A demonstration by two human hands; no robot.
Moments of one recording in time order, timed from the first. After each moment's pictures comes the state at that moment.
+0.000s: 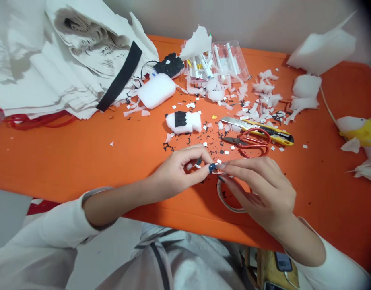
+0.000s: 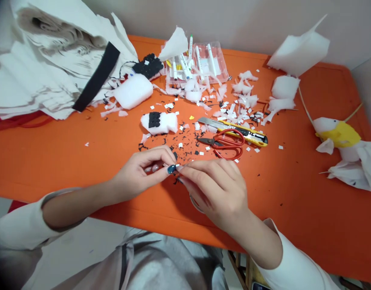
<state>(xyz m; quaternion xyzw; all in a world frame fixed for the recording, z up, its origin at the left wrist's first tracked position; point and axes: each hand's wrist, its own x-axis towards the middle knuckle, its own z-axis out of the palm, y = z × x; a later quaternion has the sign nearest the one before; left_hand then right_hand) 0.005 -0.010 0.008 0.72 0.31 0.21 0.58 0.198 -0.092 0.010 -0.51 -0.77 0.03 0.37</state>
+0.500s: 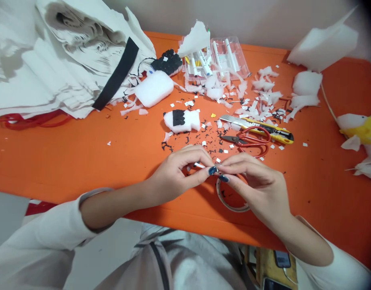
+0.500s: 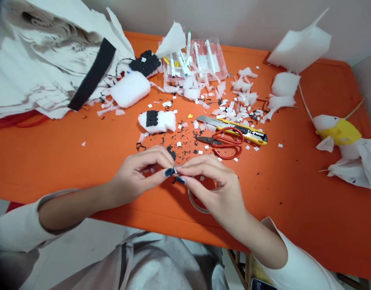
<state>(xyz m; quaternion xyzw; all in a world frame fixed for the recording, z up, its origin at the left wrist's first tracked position) 0.005 -0.013 0.008 0.75 0.27 0.27 0.54 0.196 -0.090 0.009 -0.53 -0.62 0.37 0.46</state>
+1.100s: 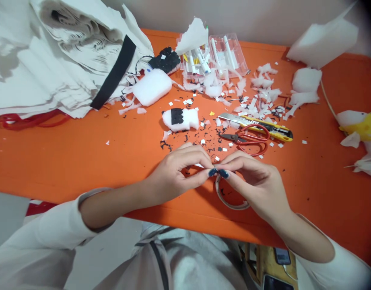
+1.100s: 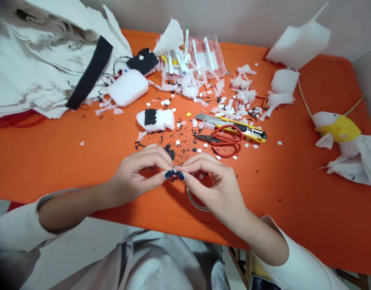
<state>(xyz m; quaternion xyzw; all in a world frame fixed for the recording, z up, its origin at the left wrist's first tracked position) 0.006 -0.013 0.006 0.81 0.24 0.29 0.46 0.195 -0.089 0.011 -0.53 -0.56 0.45 0.45</state>
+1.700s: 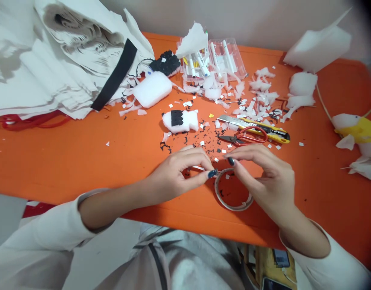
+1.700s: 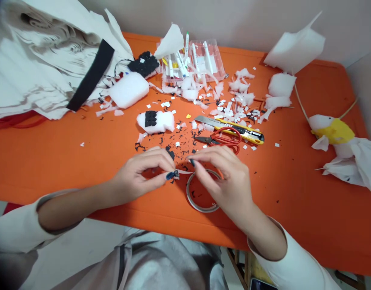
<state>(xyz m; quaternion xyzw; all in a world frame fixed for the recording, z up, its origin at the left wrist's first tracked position) 0.005 -0.010 0.004 0.80 0.24 0.24 0.49 0.213 -0.081 0.010 -0.59 -0.69 0.18 0.39</state>
